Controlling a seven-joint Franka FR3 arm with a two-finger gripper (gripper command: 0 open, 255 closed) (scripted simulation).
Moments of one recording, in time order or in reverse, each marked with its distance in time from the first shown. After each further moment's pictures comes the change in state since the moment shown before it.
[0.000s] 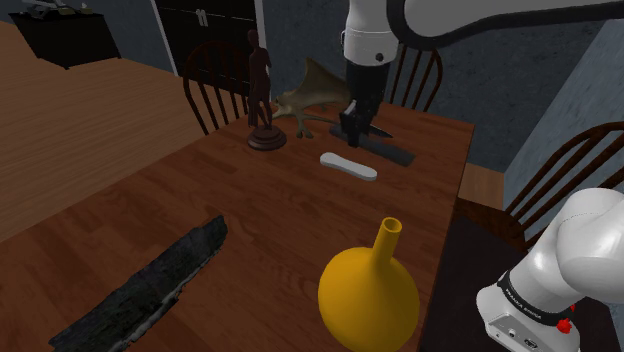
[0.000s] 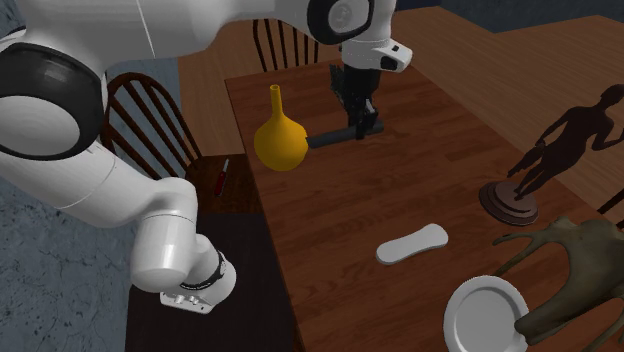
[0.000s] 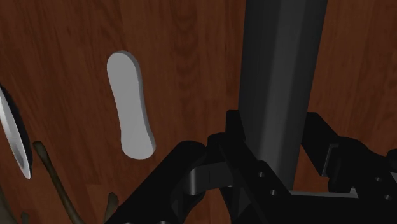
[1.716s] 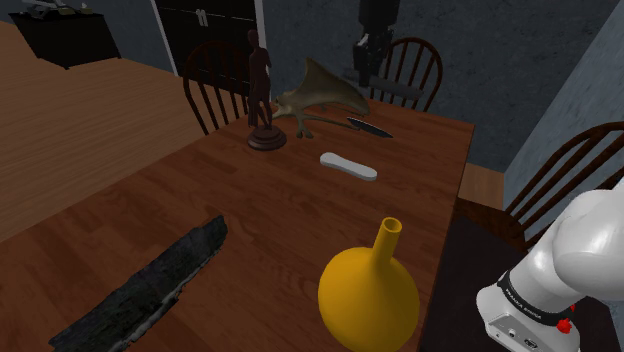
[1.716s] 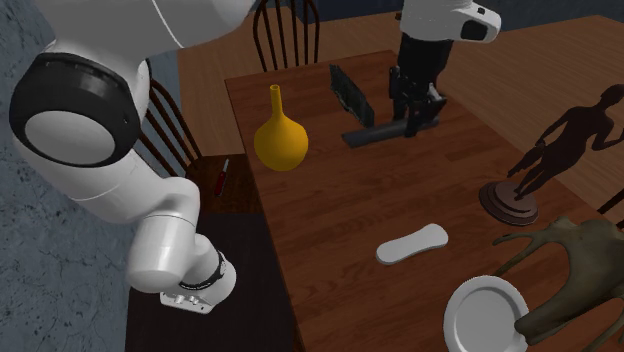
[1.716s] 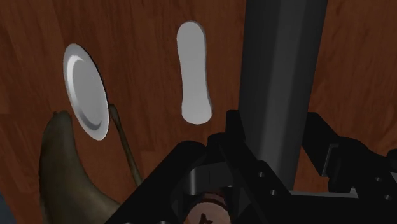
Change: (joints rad) arm -0.087 0.159 -0.113 0.383 -0.057 -0.218 -0.196
